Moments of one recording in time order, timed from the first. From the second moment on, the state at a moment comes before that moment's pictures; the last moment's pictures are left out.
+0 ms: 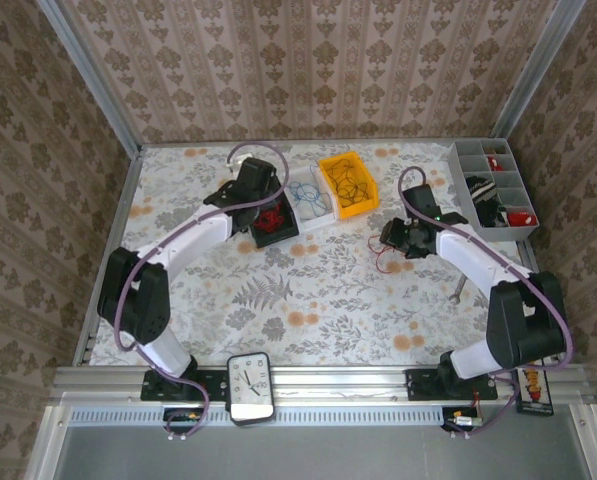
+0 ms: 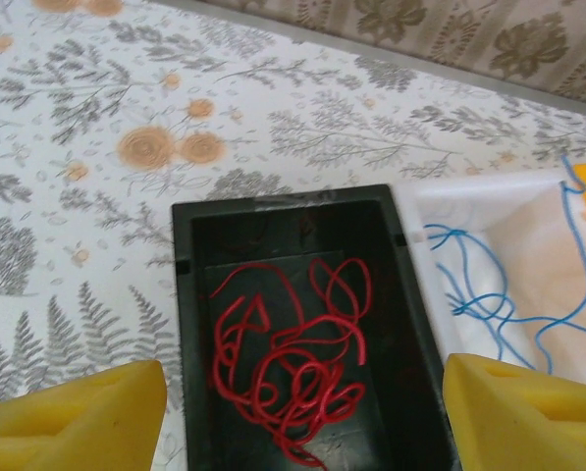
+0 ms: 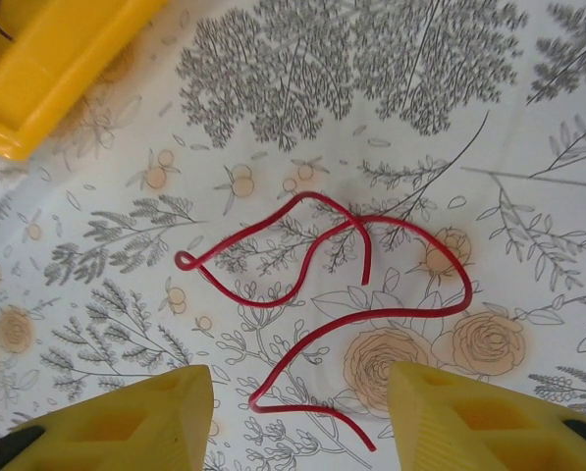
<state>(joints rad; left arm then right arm) -0.57 1.65 1.25 -0.35 -0.41 -0.60 0.22 1.48 0.96 -0.57 -0.03 0.62</state>
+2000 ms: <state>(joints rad) -0.57 1.62 1.14 -0.32 -0.34 -0.64 0.26 1.82 1.11 -0.49 -0.03 0.98</state>
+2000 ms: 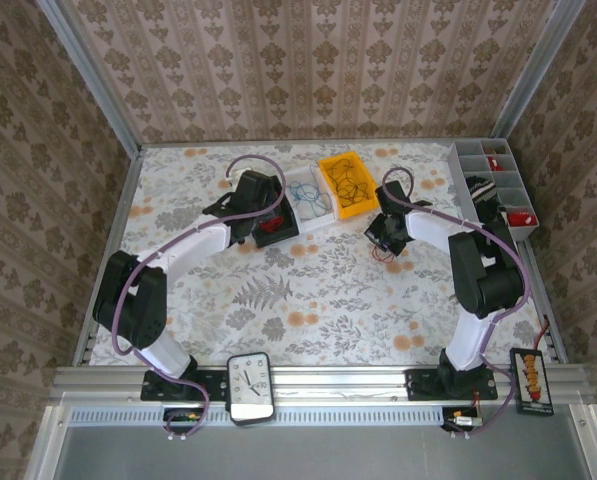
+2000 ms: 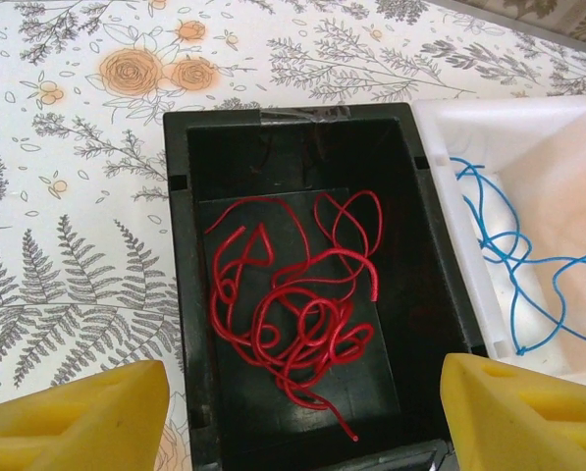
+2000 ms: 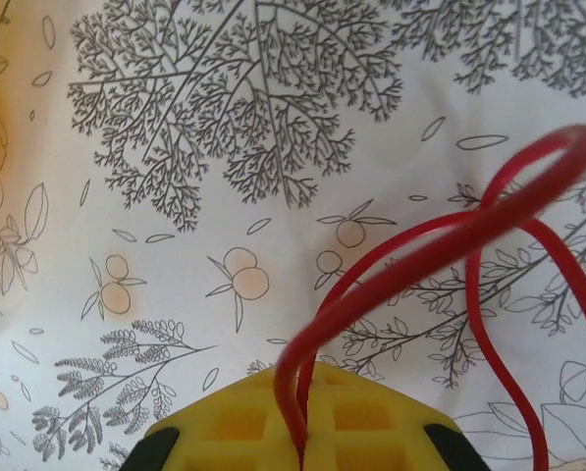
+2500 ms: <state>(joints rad) -0.50 1.39 0.99 -0.38 -0.51 -0.82 0.50 1.83 1.59 -0.57 -0.16 0.67</state>
